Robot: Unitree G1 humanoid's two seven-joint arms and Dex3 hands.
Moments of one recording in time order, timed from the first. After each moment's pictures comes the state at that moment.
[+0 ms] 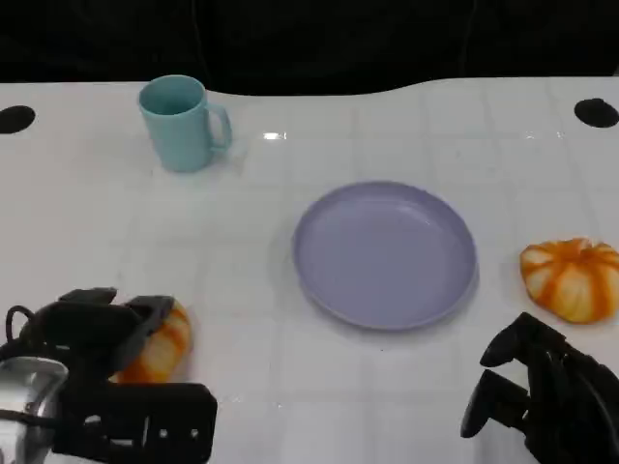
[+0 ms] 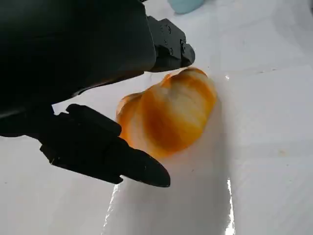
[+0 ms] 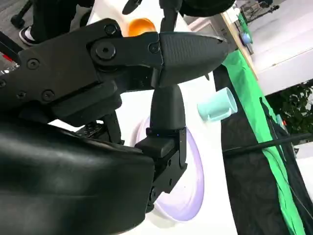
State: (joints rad) left arm -0.14 0.51 -0.29 0.03 0.94 0.15 -0.42; right arm 0.30 -0.02 -0.04 -0.33 0.43 0.30 0.30
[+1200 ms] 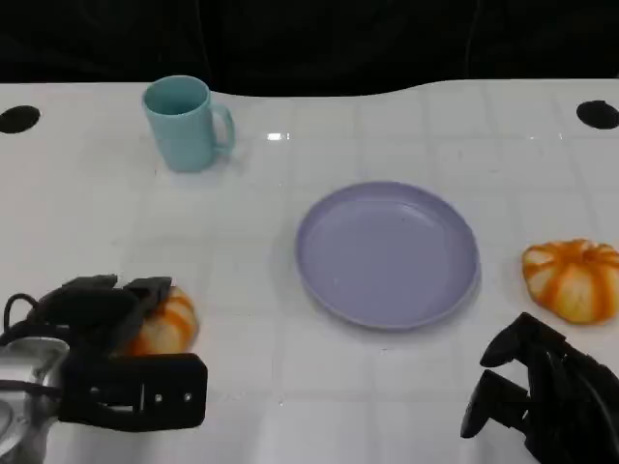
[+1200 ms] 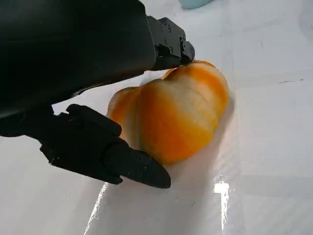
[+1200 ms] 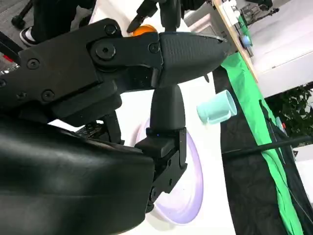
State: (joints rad) left arm -0.31 0.50 -0.37 0.37 0.81 0.04 -0.23; right arm 0.30 -0.02 -0.04 -0.33 0.43 0.30 0.30
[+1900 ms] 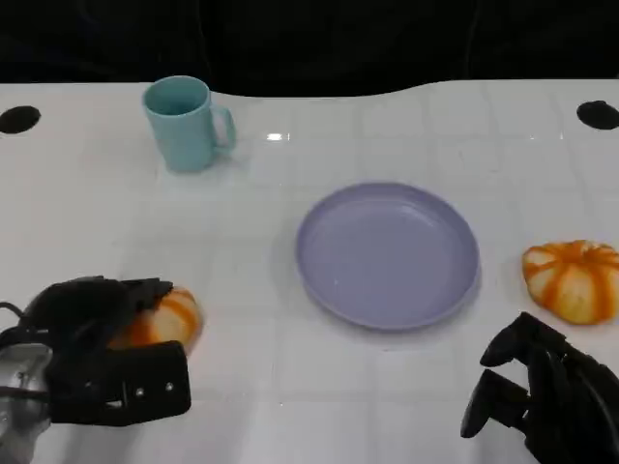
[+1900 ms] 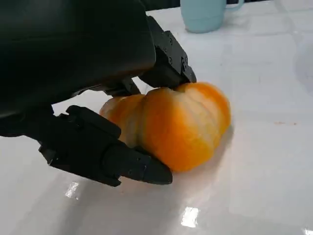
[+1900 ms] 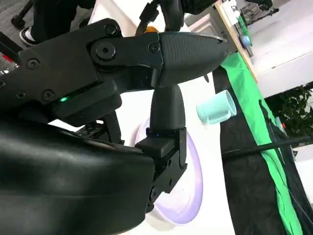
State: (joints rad) left arm -0.34 0.47 -0.34 0.58 0.66 -0.14 -0.01; right arm 0.30 -0.02 -0.04 -0.33 0.43 0.30 0.30
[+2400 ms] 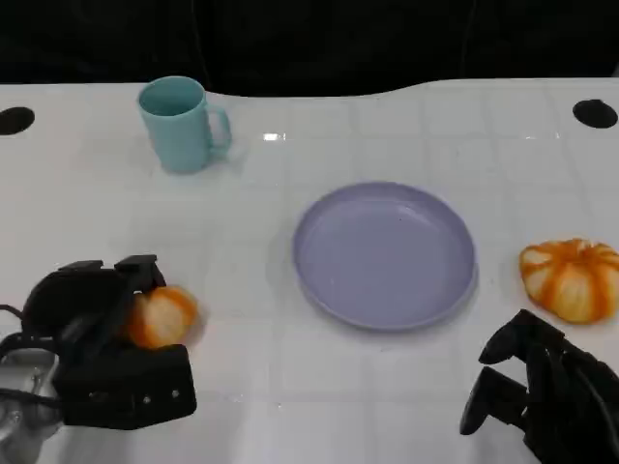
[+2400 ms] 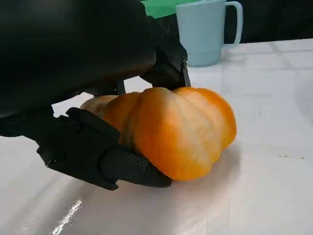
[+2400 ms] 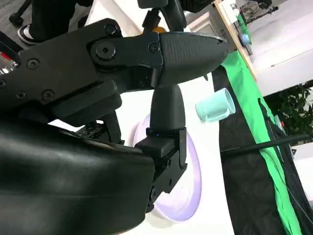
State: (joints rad) left arm -0.42 0.44 -0.40 0.77 0.70 -0.23 0.29; right arm 0.29 -0.02 -0.04 -0.33 0.43 0.30 0.30
